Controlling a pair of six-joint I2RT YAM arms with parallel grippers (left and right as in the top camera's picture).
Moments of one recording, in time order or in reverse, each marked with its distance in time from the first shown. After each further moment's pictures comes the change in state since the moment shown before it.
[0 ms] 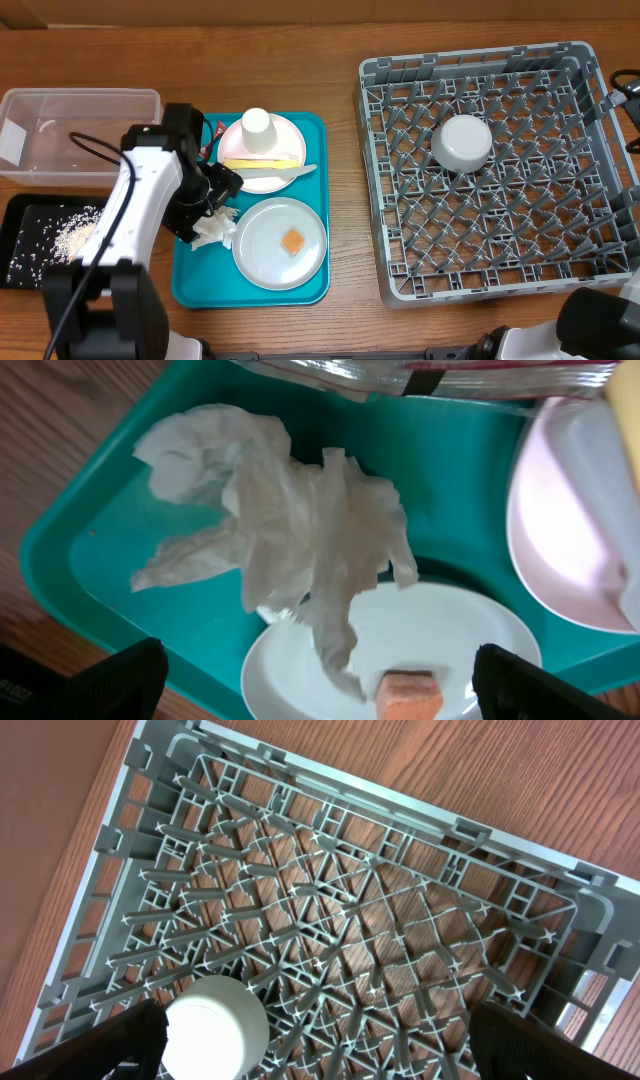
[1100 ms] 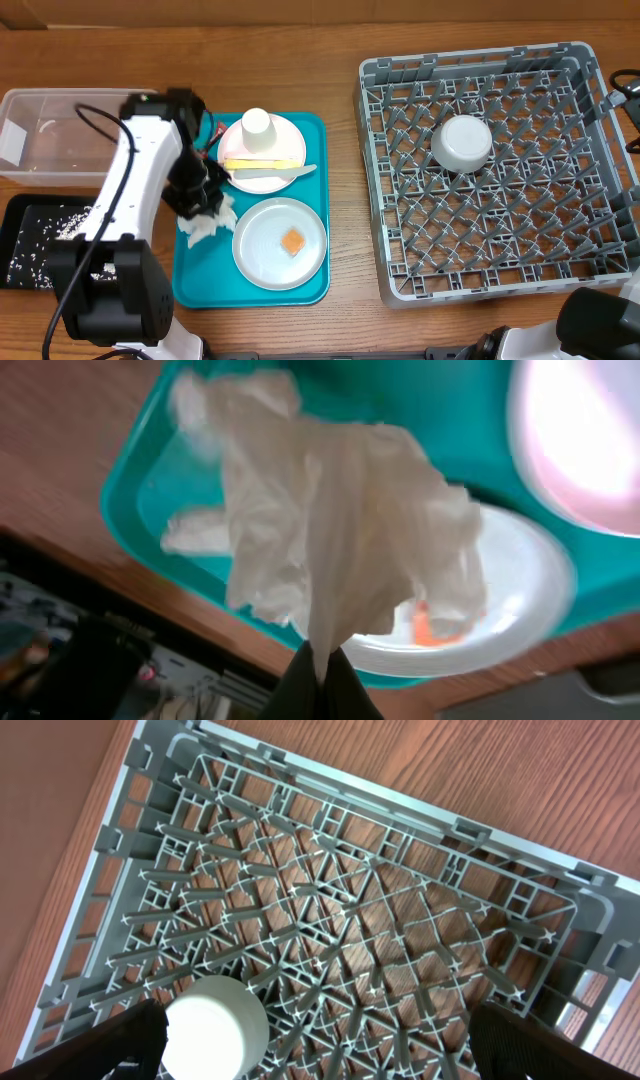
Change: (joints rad) left arm -0.002 0.107 0.272 -0.315 0.027 0.154; right arm 0.000 0.000 0.000 0.000 0.000 0.000
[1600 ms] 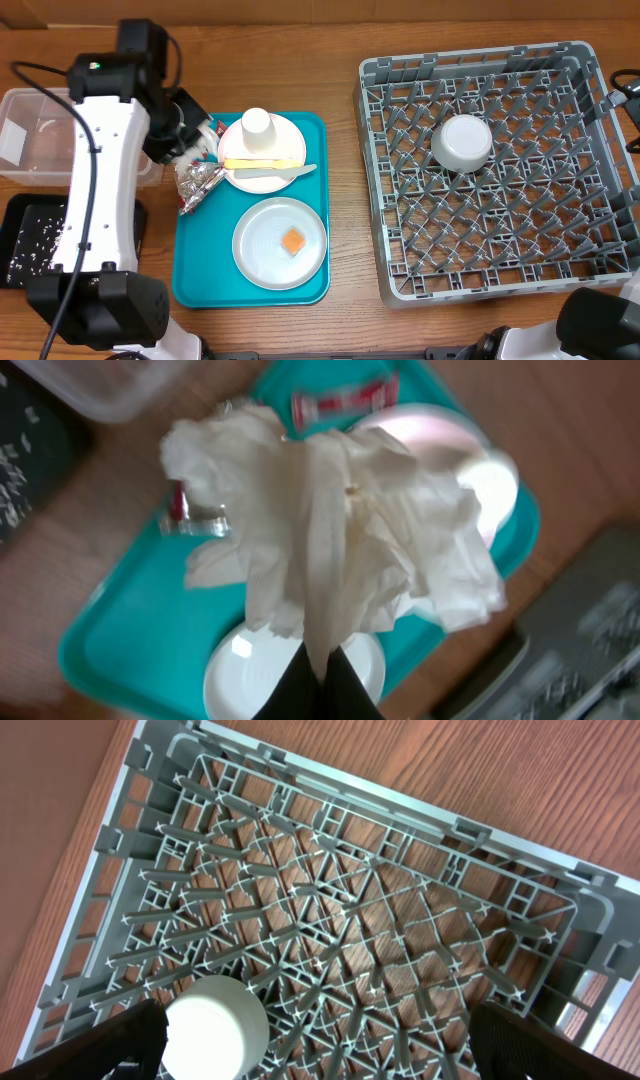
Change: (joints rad) left arm 0.074 -0.011 0.339 0.106 -0.055 0.045; right arm 0.000 0.000 0.000 -0.001 0.000 0.000
